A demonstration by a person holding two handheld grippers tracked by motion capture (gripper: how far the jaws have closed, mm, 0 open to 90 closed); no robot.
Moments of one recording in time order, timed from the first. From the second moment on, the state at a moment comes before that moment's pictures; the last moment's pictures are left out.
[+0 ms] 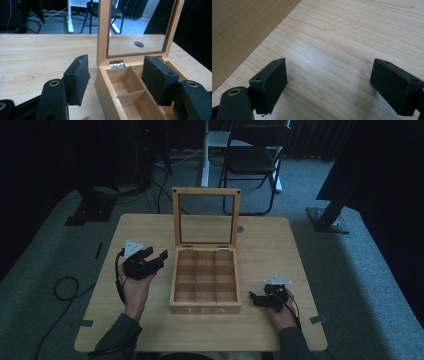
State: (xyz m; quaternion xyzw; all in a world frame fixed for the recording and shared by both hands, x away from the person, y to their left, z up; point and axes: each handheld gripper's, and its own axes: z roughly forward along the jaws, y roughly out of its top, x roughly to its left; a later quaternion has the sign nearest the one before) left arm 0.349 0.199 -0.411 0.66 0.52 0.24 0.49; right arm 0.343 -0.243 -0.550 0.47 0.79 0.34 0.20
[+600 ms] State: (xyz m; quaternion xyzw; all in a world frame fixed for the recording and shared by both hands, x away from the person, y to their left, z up) left arm 0.377 0.194 -0.398 0.68 0.48 0.27 0.48; right arm 0.343 -0.243 -0.550 0.47 0.79 0.34 0.20
